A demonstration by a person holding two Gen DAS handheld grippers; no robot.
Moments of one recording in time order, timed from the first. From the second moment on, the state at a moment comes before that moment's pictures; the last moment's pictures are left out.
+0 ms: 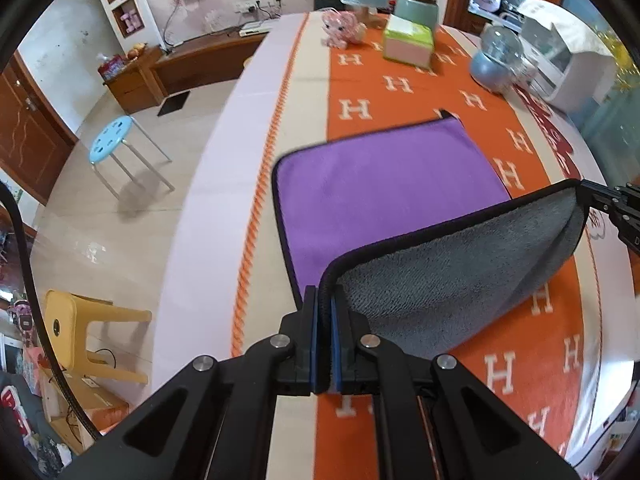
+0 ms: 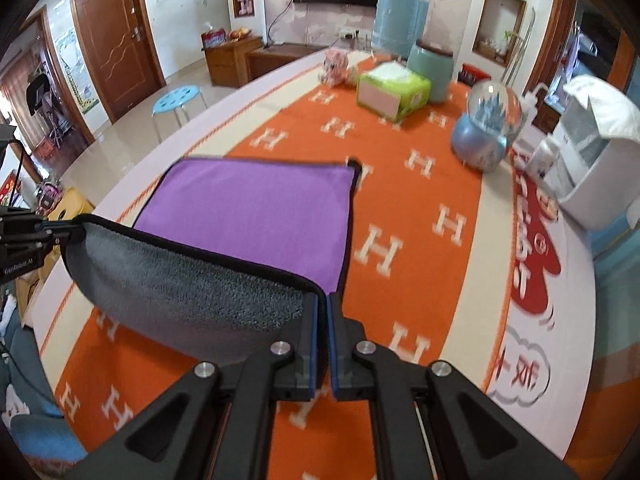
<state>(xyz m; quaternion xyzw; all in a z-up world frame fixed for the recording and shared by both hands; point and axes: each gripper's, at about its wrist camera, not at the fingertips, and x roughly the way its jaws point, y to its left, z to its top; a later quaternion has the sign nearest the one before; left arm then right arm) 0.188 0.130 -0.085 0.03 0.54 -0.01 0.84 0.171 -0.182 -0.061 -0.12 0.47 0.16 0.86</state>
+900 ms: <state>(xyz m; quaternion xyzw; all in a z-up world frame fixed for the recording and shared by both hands) 0.318 0.151 -0.129 0.02 0.53 0.04 0.84 0.305 -0.137 -0.099 -0.13 0.47 0.11 0.87</state>
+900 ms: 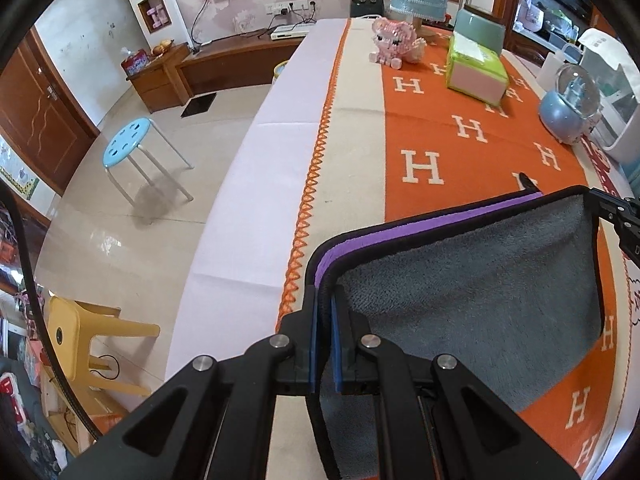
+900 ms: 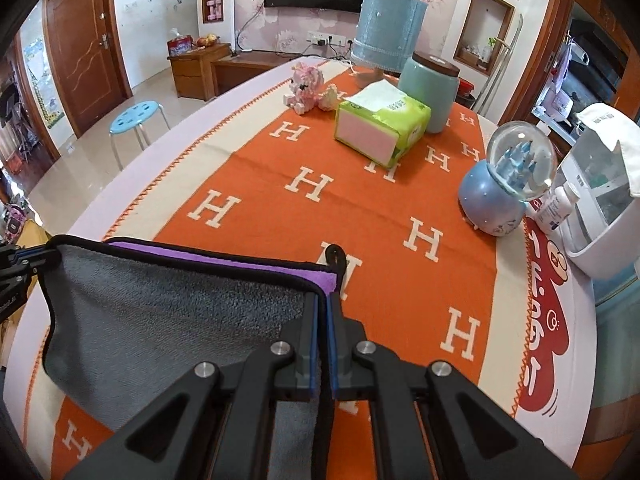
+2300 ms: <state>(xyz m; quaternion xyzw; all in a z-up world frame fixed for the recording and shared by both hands) 0.354 0.163 -0.181 0.01 0.56 0.07 0.83 0.338 -0.121 -0.158 -0.17 0.49 0.08 0.85</state>
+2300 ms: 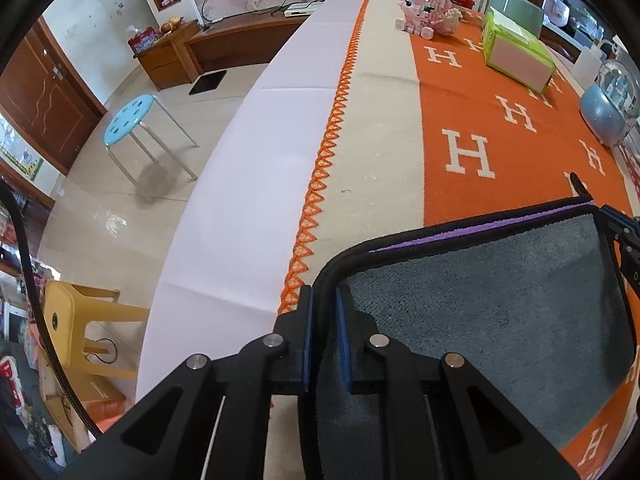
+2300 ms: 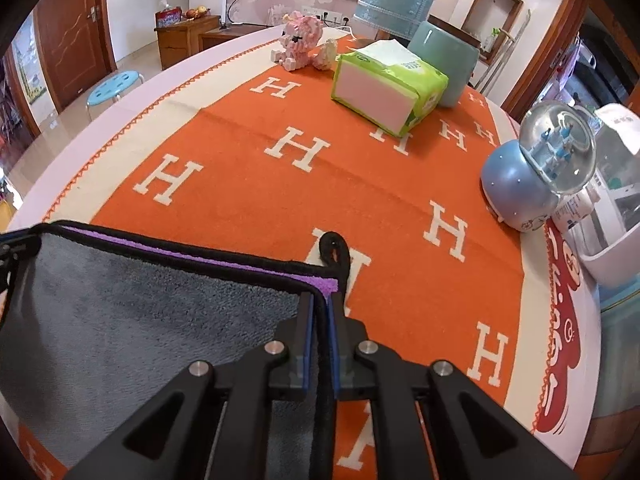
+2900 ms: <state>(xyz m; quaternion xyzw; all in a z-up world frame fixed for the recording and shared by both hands) 0.330 0.161 -0.146 0.00 0.53 0.09 0.84 0.322 -0.127 -0.123 -0.14 0.48 0.08 0.86</state>
